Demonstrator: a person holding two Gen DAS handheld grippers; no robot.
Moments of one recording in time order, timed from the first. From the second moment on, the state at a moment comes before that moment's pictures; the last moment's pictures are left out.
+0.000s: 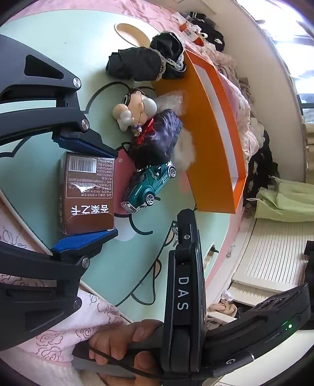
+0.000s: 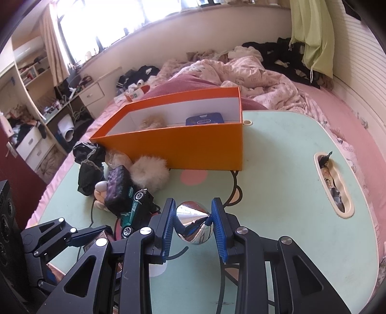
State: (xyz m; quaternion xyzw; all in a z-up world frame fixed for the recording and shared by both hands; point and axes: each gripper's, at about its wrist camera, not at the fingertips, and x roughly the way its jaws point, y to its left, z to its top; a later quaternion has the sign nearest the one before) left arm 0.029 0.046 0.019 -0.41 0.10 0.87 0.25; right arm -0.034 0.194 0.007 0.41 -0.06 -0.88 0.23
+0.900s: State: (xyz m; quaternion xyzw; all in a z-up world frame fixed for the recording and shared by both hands) left arm -0.130 -0.001 0.072 -0.35 0.03 0.93 0.07; right arm -0.146 0.117 0.043 0.34 0.10 -0.92 0.17
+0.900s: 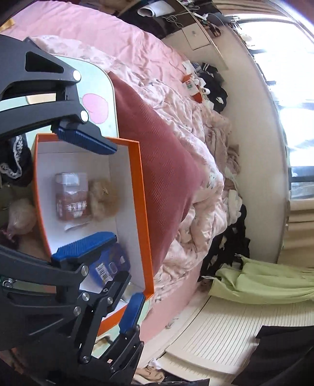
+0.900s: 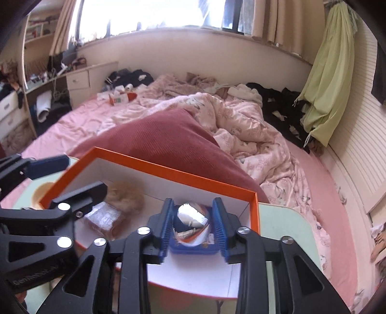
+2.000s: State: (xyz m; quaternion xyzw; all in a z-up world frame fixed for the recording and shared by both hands) left arm 0.030 -0.033 0.015 -0.40 -0.05 0.91 0.09; right arm -0.015 0.170 -0.007 0.46 0.04 -0.85 0.25
